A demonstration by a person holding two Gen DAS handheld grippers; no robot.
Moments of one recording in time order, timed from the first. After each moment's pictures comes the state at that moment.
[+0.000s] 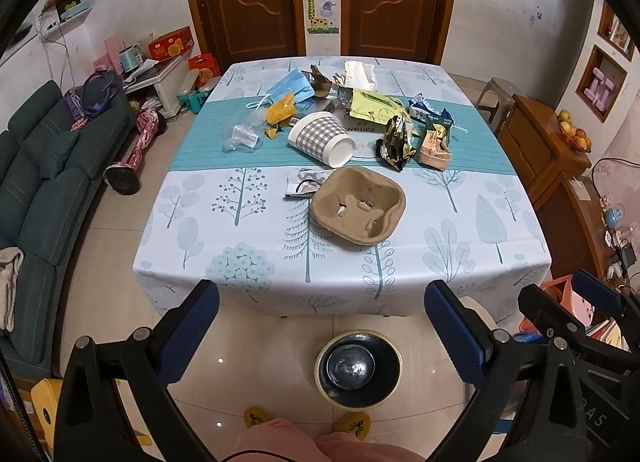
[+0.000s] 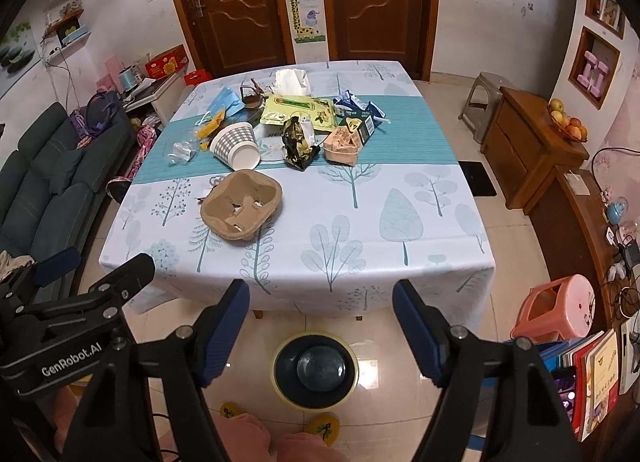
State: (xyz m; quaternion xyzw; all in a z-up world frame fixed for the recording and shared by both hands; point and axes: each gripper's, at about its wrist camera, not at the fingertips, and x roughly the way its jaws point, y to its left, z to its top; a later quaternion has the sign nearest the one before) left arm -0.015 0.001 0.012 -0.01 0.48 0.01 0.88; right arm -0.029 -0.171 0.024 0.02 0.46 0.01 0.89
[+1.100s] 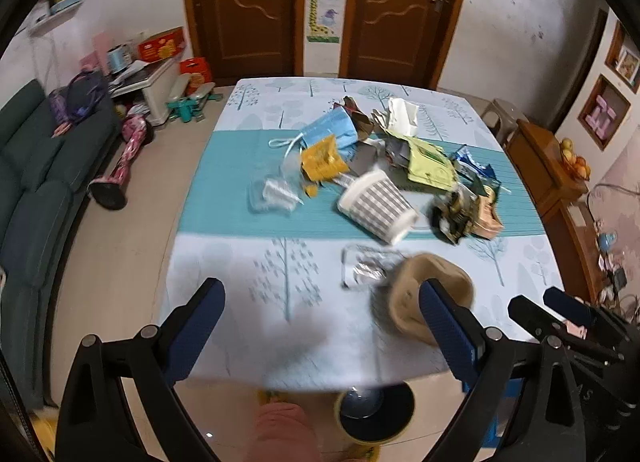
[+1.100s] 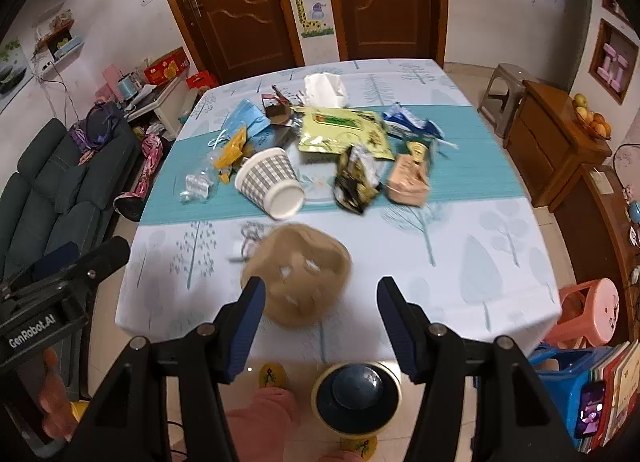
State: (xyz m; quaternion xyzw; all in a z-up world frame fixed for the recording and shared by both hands) left arm 0.124 0.111 0.024 -0.03 0.48 -0.02 0.88; right arm 0.094 -0.103 0.009 0.06 0.48 0.02 0.87
